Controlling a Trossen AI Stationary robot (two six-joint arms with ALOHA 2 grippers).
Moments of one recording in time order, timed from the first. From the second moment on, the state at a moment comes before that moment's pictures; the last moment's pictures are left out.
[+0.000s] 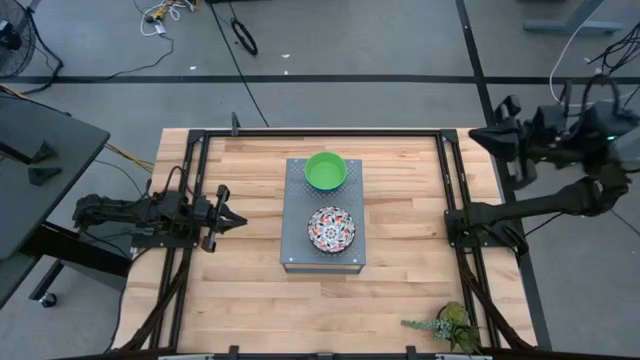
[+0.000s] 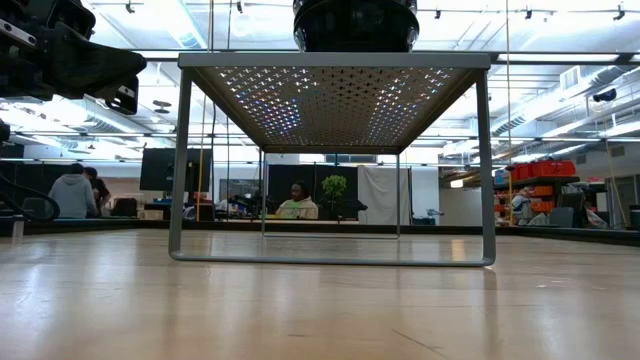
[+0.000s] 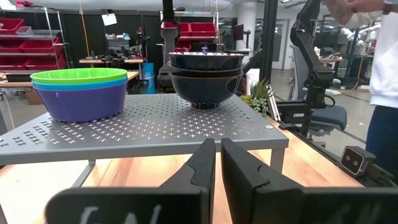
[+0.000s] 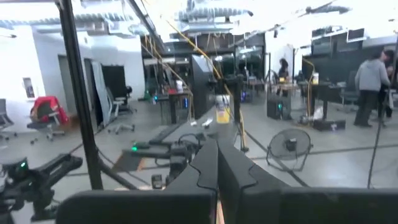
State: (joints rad) left arm -0.09 0.01 0.01 0.08 0.02 -0.02; right arm -0.03 0.68 1.43 -0.60 0.04 0.04
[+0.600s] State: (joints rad) left arm -0.09 0.01 0.01 0.08 0.02 -0.02; right arm -0.03 0.67 0.93 -0.03 -0.08 0.07
